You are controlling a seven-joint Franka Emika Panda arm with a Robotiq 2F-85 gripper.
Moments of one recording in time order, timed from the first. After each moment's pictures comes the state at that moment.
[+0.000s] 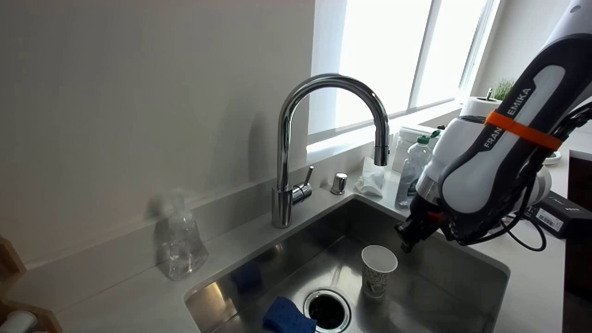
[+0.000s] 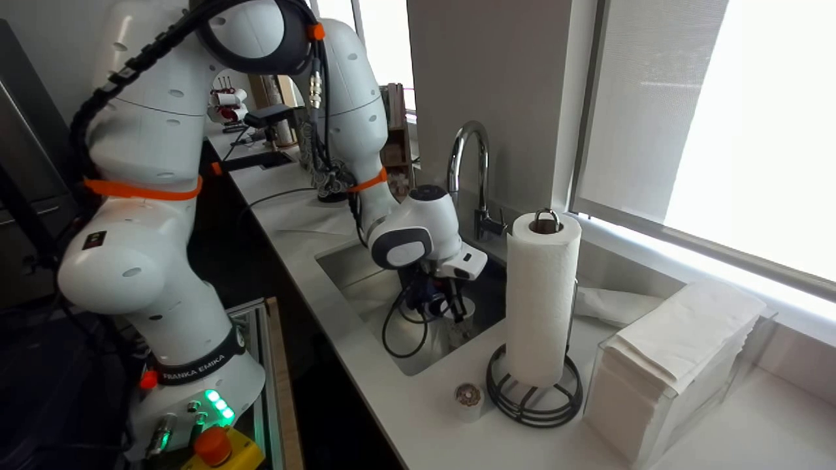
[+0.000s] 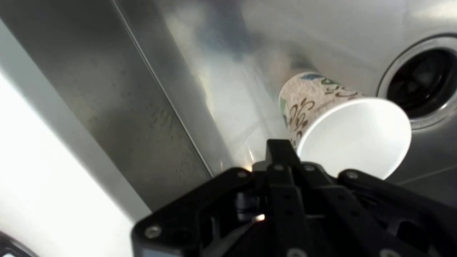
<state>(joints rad) -0.05 0.45 0.02 -2.51 0.11 3.14 0.09</state>
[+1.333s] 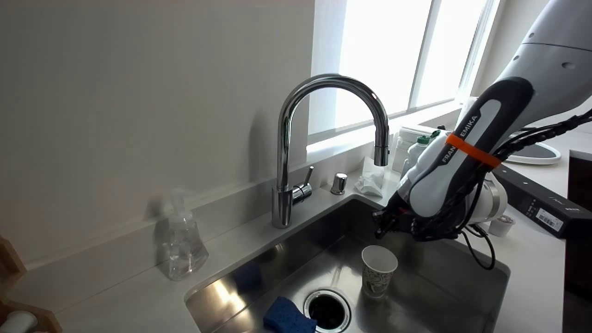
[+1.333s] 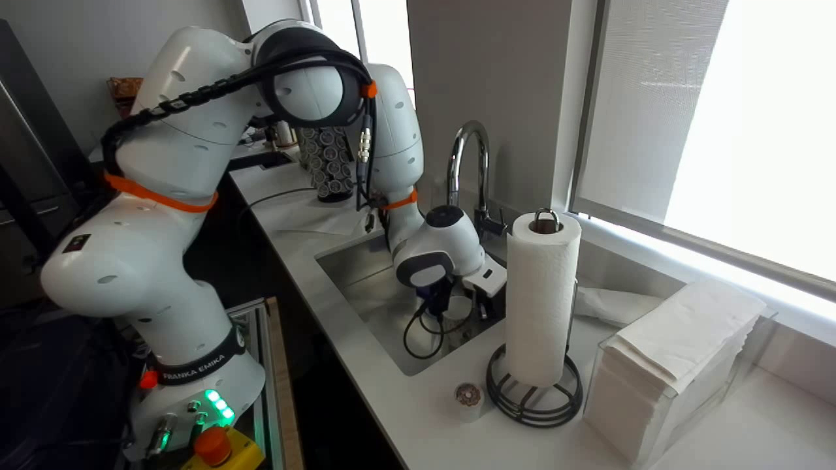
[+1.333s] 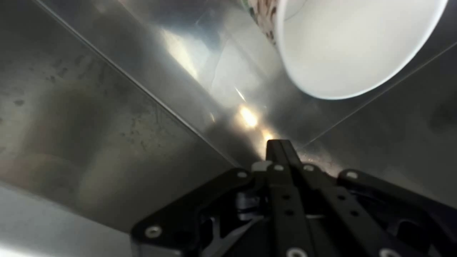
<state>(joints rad) -0.23 0.68 0.18 -2.31 0.14 3.36 0.25</state>
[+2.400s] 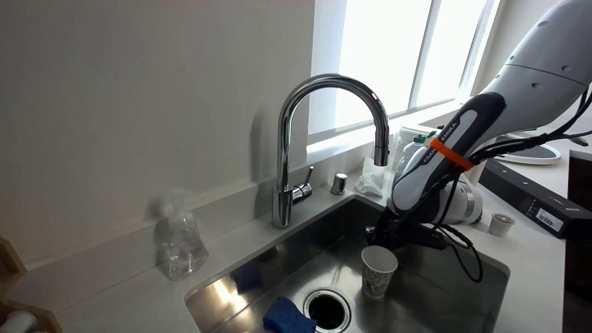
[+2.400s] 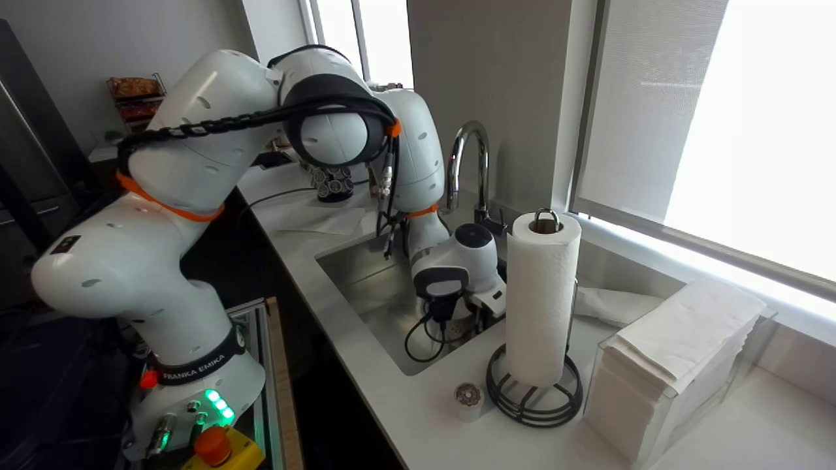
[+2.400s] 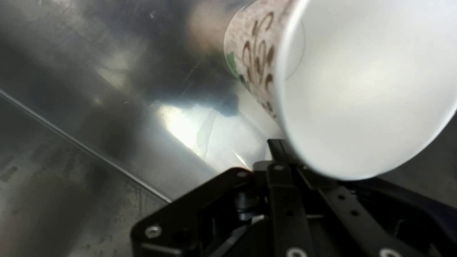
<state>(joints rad) -0.35 0.82 0.28 -2.15 0.16 3.13 0.23</state>
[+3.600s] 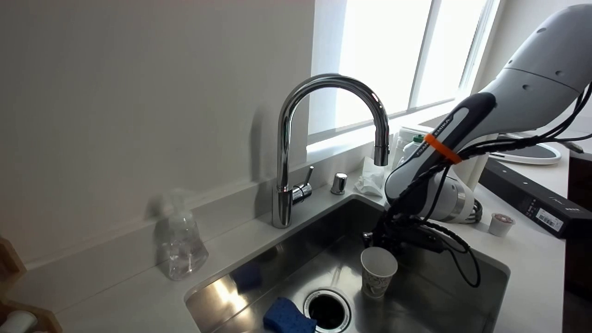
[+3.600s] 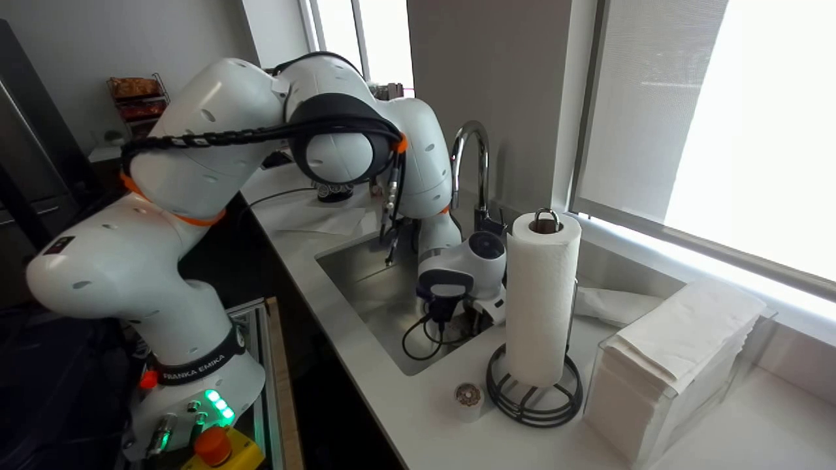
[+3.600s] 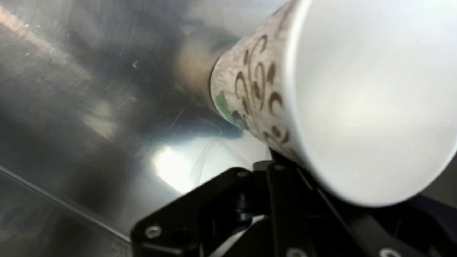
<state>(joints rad) -0.42 0.87 0.36 -2.10 0.26 2.99 0.15</state>
